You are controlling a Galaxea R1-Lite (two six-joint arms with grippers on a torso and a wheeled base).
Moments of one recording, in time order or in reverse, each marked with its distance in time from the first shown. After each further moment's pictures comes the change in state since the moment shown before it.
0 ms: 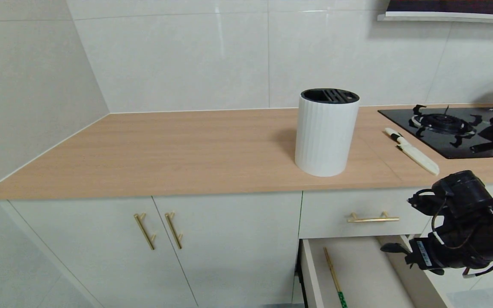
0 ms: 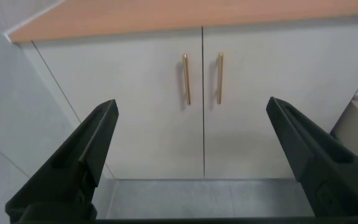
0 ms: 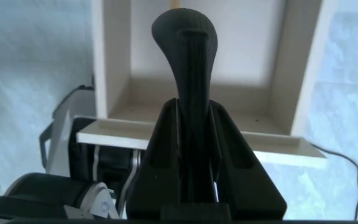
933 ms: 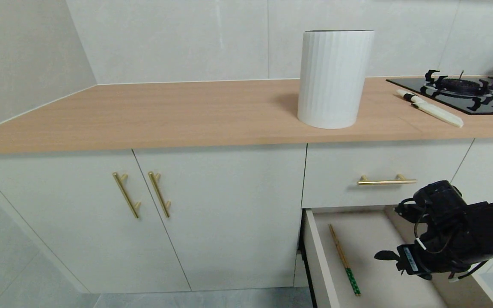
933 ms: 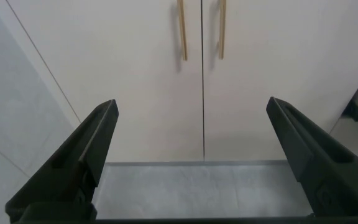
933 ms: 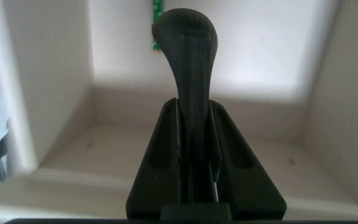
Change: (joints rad) left arm 0.000 0.000 0.000 0.000 0.000 0.000; right arm 0.018 0.116 0.004 -0.063 -0.024 -0.001
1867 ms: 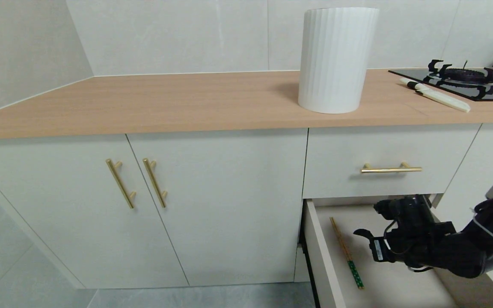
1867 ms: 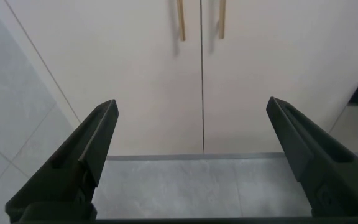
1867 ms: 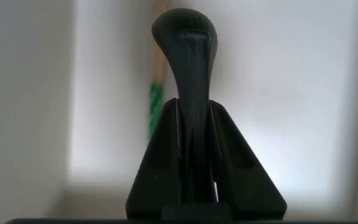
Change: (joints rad) left arm 0.000 0.000 0.000 0.000 0.000 0.000; right arm 0.045 0.268 0.114 -0.692 -0.114 0.011
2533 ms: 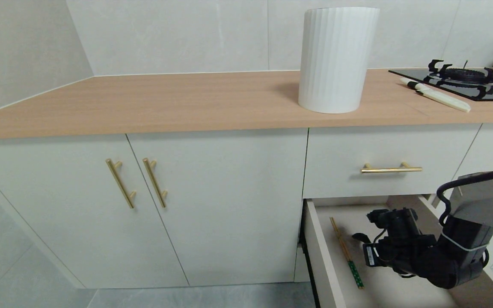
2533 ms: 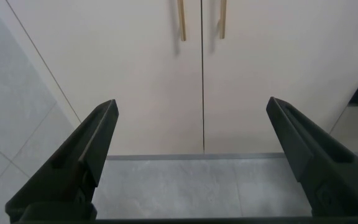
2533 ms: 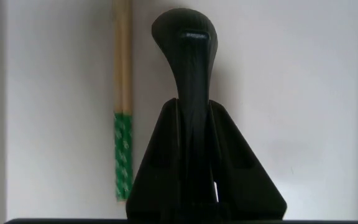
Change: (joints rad) left arm 0.000 0.000 0.000 0.000 0.000 0.000; right arm -0.001 0.181 0.001 -0.196 -0.060 0.000
